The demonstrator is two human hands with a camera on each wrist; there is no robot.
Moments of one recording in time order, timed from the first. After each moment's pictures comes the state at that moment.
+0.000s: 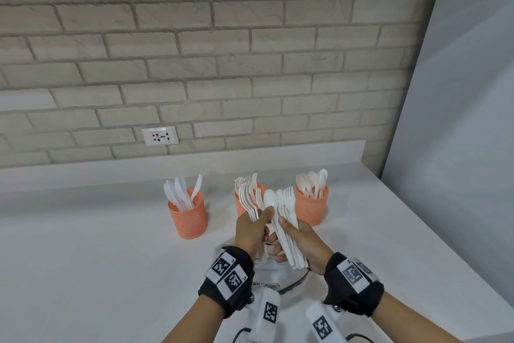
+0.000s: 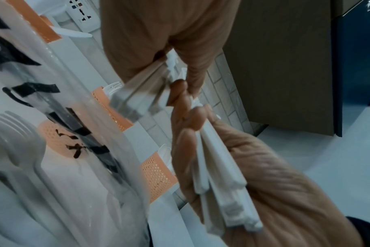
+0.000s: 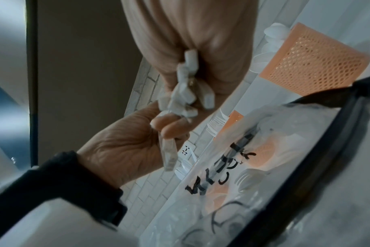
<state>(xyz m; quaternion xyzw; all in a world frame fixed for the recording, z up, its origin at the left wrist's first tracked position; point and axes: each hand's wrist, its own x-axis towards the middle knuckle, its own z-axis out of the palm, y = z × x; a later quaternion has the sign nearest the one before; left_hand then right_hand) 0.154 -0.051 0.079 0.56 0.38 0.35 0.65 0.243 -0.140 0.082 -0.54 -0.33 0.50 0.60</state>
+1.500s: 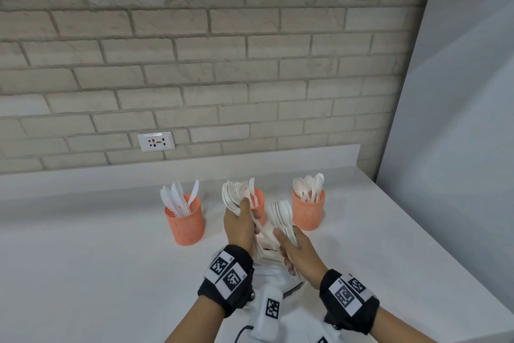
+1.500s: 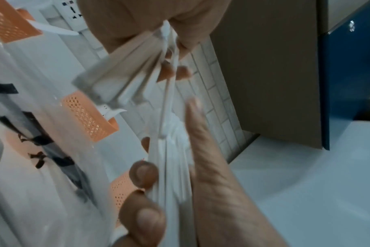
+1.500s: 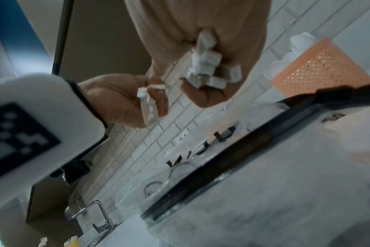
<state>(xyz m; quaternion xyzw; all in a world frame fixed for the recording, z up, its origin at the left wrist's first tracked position) 0.151 -0.051 0.103 0.48 0.42 0.46 0.62 0.238 -0.143 0.060 -0.64 -0.39 0.35 0.55</state>
